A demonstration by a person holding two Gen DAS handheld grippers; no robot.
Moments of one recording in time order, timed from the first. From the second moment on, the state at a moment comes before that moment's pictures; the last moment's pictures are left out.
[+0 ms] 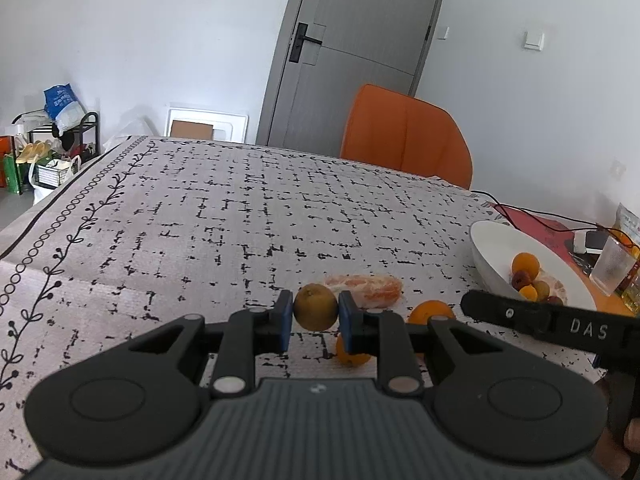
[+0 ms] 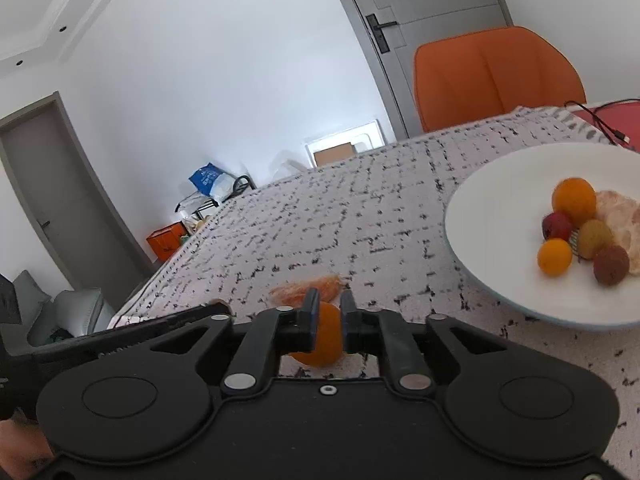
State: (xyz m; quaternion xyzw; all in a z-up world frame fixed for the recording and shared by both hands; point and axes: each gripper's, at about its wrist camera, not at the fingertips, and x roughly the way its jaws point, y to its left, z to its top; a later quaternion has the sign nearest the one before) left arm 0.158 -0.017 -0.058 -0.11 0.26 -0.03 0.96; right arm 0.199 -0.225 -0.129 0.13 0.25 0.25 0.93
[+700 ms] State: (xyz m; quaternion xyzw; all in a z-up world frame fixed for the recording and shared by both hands) left arm 0.146 -0.006 -0.050 -0.12 0.25 -0.01 0.96; right arm 0.208 -0.205 -0.145 0.10 0.29 0.26 0.92
